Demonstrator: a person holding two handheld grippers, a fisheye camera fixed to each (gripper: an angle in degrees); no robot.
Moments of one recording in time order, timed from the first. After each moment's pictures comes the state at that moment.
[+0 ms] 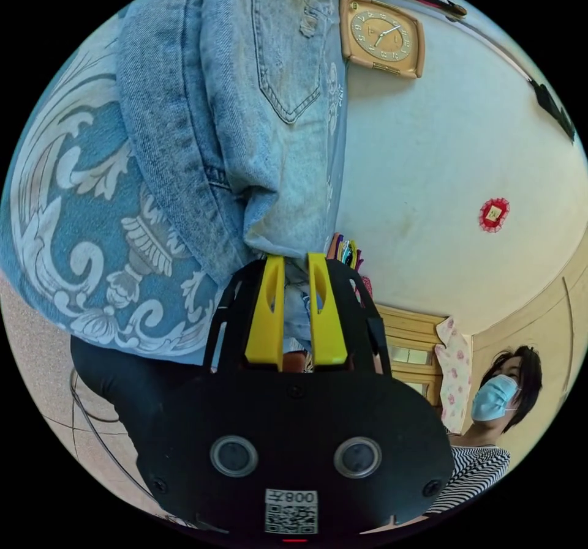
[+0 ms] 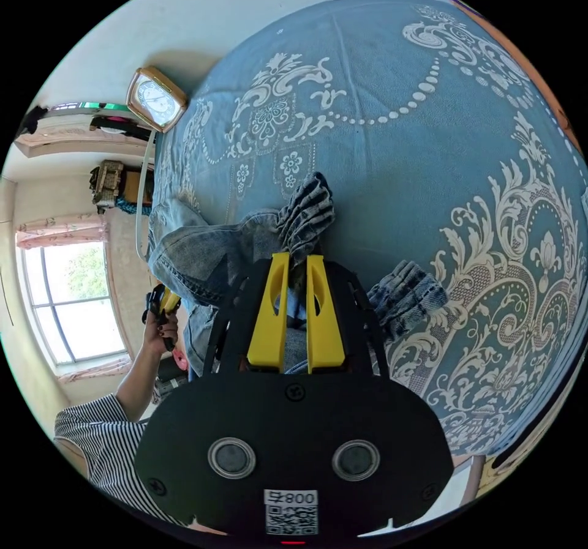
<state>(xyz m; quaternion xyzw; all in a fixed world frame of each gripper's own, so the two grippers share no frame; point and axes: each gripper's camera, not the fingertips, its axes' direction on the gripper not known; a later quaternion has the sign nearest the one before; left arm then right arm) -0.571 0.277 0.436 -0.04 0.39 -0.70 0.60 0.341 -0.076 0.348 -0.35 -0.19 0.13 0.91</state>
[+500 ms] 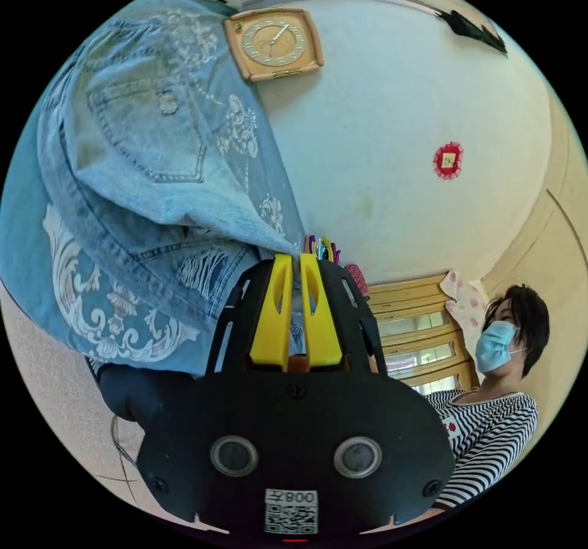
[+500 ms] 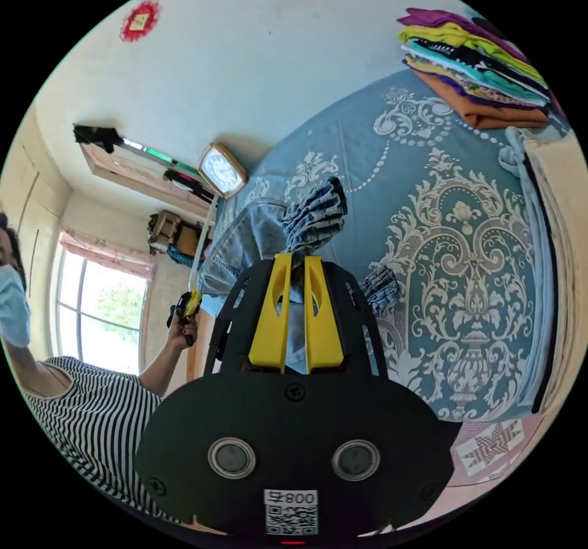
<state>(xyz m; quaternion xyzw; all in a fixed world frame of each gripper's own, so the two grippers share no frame) -0.588 0.198 0.385 0.06 0.37 -0.60 0.71 0.414 -0.010 0.163 -0.11 -0.25 0.20 0.94</state>
